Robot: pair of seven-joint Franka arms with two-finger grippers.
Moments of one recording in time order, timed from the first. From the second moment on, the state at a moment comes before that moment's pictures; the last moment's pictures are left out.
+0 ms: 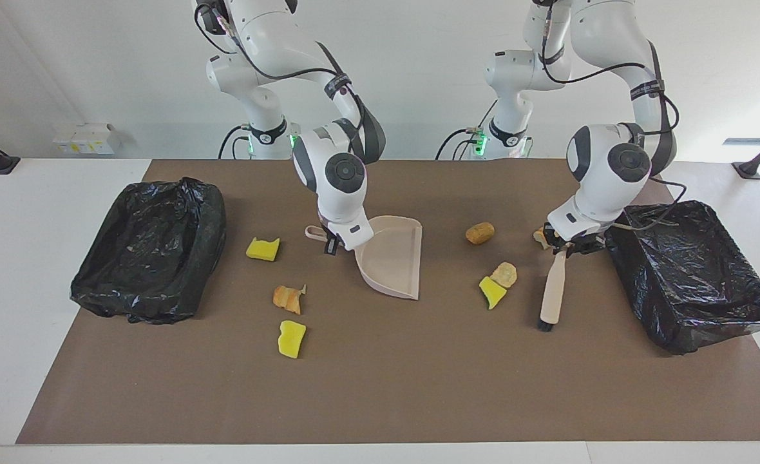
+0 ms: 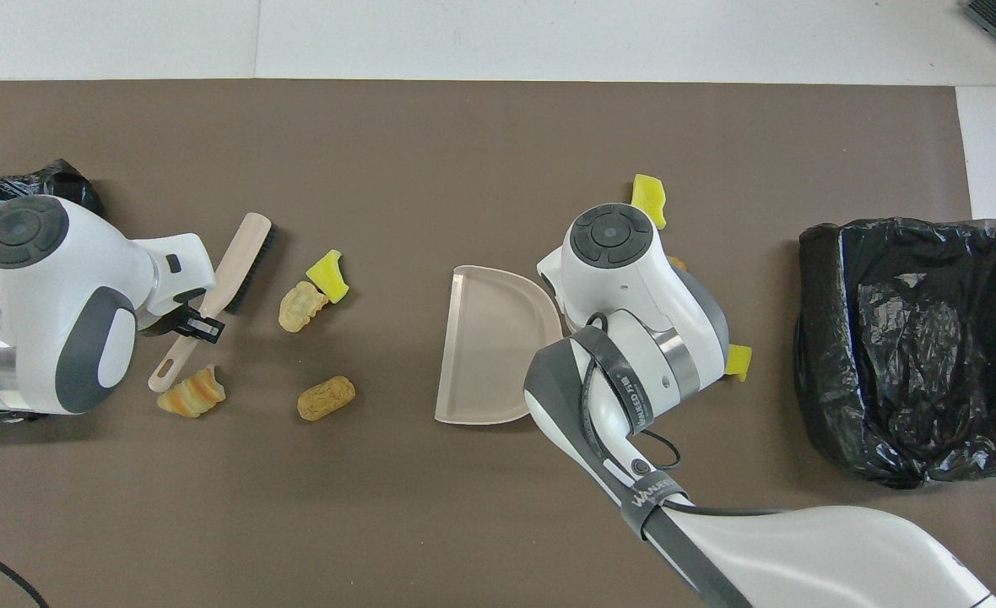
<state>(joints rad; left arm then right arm) -0.15 0.14 0.02 -2.08 0.05 2.10 0.28 0.41 0.36 0.06 -1.78 -0.04 1.84 -0.88</state>
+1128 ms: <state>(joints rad) -0.72 0.07 0.00 -2.10 -0.15 2.11 -0.33 0.42 0.35 0.06 -1.78 -0.05 1.84 -0.87</state>
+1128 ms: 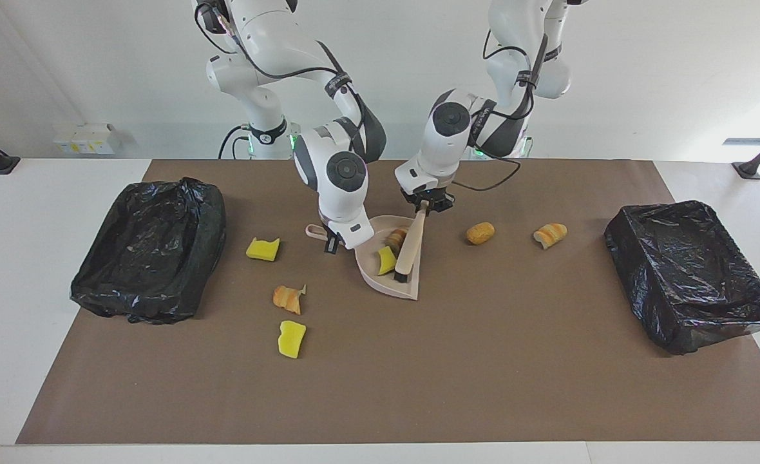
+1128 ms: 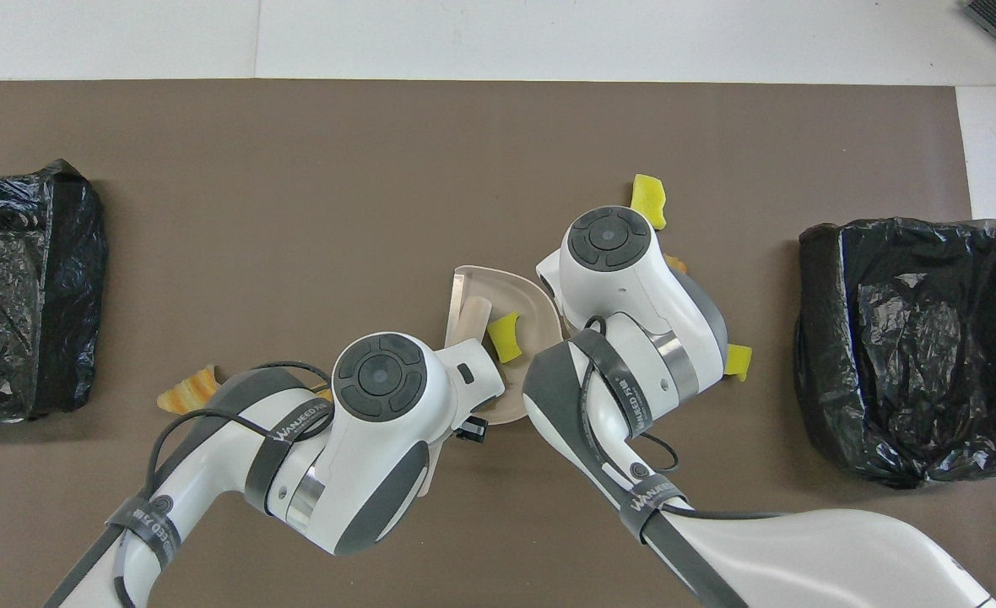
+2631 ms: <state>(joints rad) -0.21 -0.45 0.04 -2.60 0.21 1.81 -0.62 0.51 0.25 0.06 -1.95 -0.11 1.94 -0.85</state>
